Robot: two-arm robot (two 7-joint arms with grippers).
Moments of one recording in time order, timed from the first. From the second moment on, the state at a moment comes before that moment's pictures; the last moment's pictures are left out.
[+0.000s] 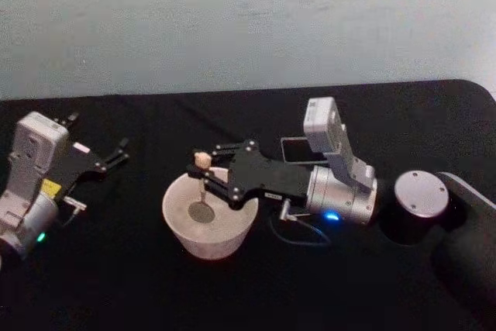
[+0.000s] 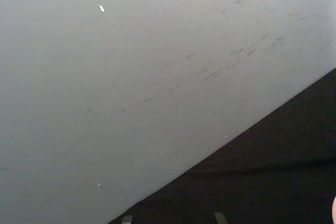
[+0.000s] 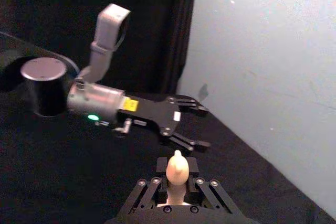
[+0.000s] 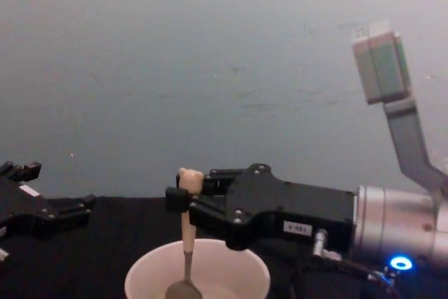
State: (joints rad) left arm -0.20 0.60 0.45 -1.41 -0.25 -0.12 0.03; right arm 0.51 0.30 -0.66 -1.14 0.42 -0.30 0.83
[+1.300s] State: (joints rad) left arm -0.20 0.60 0.45 -1.41 -0.25 -0.12 0.03; right arm 0.44 0.35 -0.63 -1.23 0.44 -0.27 0.83
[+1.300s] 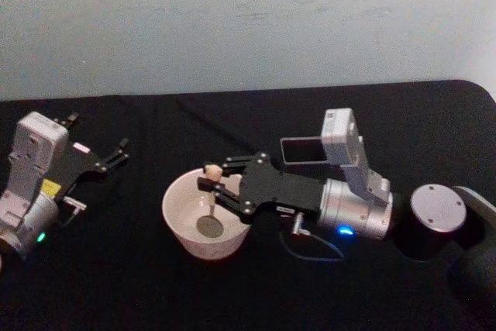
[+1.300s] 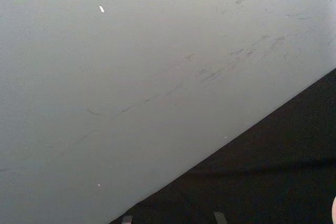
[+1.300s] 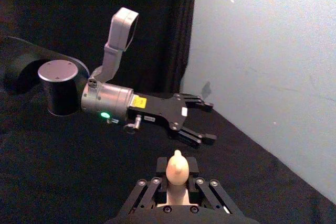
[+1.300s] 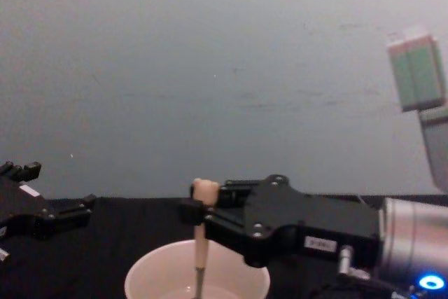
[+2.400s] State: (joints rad) left arm -0.20 0.60 0.45 -1.41 -0.25 -0.12 0.03; right arm 0.51 0.29 -0.59 -1.10 0.41 -0.29 0.78
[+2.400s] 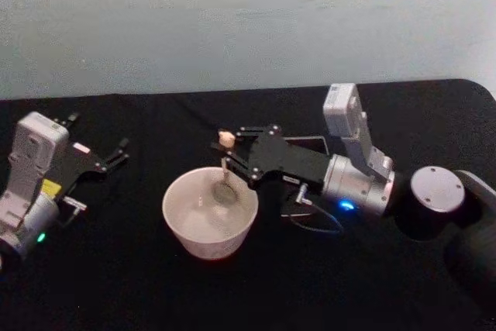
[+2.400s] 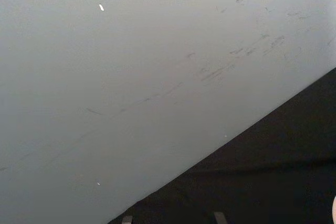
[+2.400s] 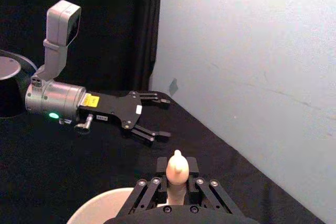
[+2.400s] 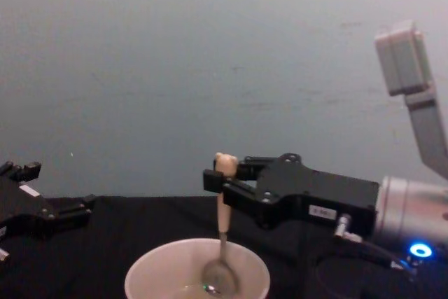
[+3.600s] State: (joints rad) left arm -0.20 0.60 0.45 -1.41 -0.25 -0.12 0.03; right arm 0.45 0.31 -0.65 -1.21 0.46 -0.27 0.81
